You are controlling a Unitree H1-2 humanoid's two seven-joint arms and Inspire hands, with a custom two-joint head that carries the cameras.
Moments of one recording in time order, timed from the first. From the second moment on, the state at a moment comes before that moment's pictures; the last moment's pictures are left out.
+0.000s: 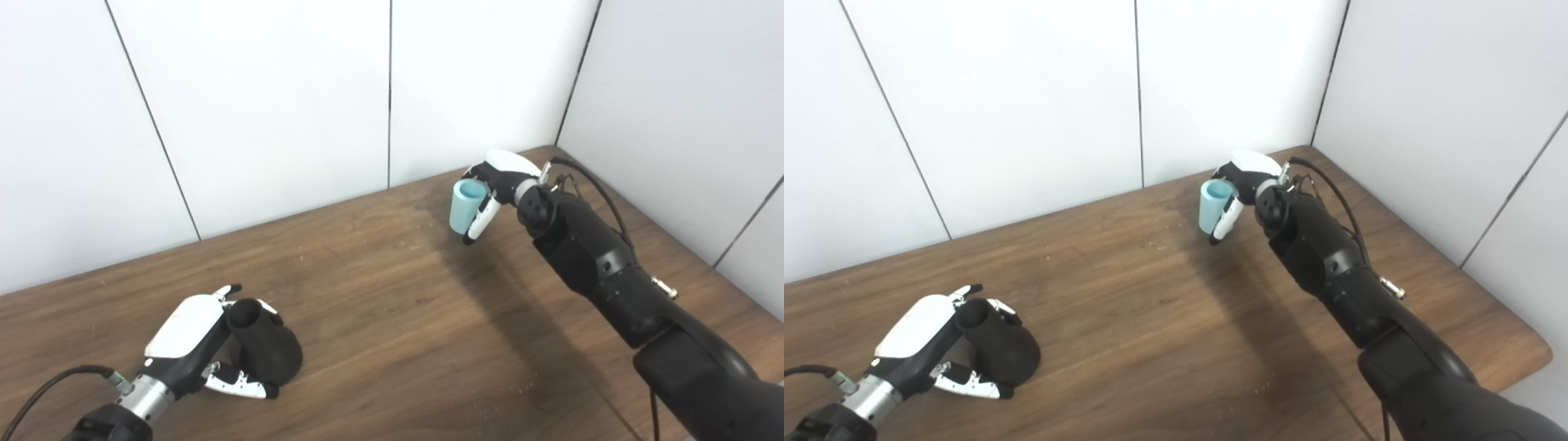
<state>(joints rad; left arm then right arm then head) -0.49 0.39 -0.55 0.20 0.59 -0.20 -0.14 -0.62 -0.62 0.16 0.35 -0.68 0.44 0.31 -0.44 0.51</state>
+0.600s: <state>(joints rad) -0.48 0.39 -0.54 0.20 0.58 -0.20 -0.15 -0.63 -0.62 0.17 0.35 -0.66 0.44 0.31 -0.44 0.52</state>
